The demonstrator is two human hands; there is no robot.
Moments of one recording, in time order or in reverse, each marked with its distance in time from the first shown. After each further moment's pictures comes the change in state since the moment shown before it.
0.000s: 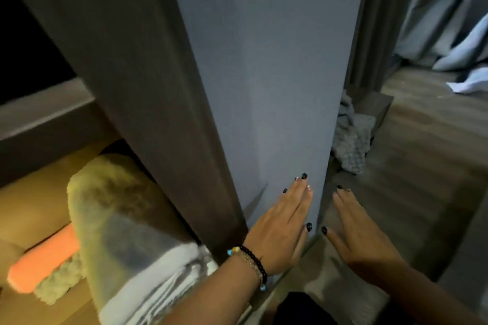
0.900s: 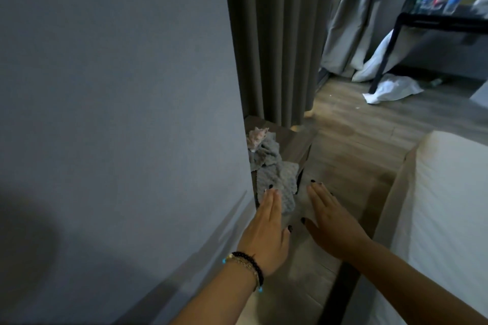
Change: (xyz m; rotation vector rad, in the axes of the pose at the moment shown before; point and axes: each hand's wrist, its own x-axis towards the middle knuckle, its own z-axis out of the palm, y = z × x) left_hand 0.255 0.064 -0.133 -0.362 -0.287 -0.278; right_hand 0.092 0.050 -0.273 -0.102 -0.083 0.209
